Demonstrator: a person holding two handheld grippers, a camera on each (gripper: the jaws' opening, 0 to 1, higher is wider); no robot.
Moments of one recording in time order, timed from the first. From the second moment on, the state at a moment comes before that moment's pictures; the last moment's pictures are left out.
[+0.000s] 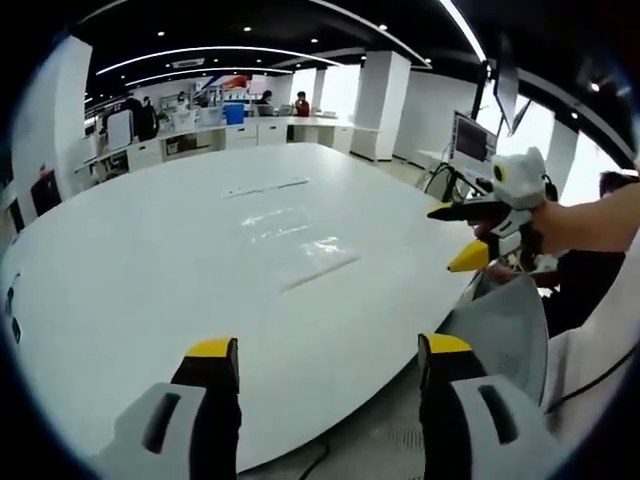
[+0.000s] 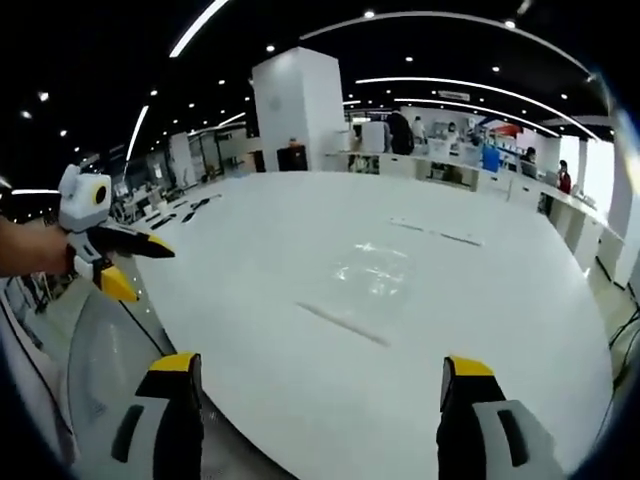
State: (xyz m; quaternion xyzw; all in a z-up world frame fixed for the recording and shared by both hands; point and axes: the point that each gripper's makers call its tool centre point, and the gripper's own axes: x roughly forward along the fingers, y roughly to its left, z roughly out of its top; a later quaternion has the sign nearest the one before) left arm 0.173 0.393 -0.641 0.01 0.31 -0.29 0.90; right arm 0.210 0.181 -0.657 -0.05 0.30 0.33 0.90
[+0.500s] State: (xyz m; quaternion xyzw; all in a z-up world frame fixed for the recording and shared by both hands) left arm 0.166 0.399 -0.636 -0.02 0.30 -0.28 0.91; right arm 0.195 0.184 -0.643 -0.02 0.28 0.33 0.90
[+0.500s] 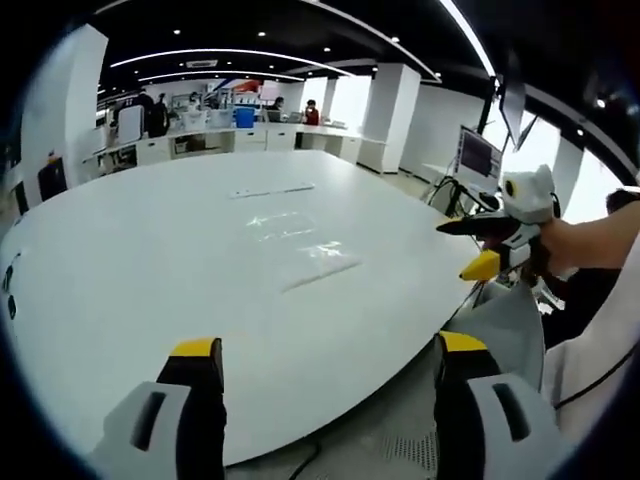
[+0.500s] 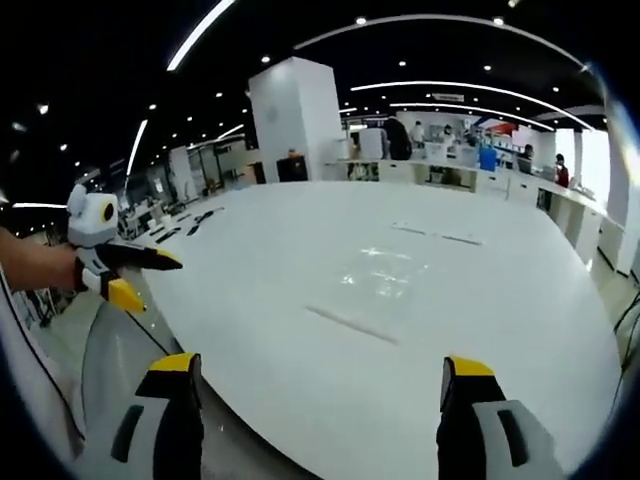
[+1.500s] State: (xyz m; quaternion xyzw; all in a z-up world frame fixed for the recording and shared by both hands) left arm 0.158 0.399 -0.629 -0.04 0.24 -0.28 0.93; right arm 0.178 0.189 -0.640 -0.01 0.24 0.36 0.90
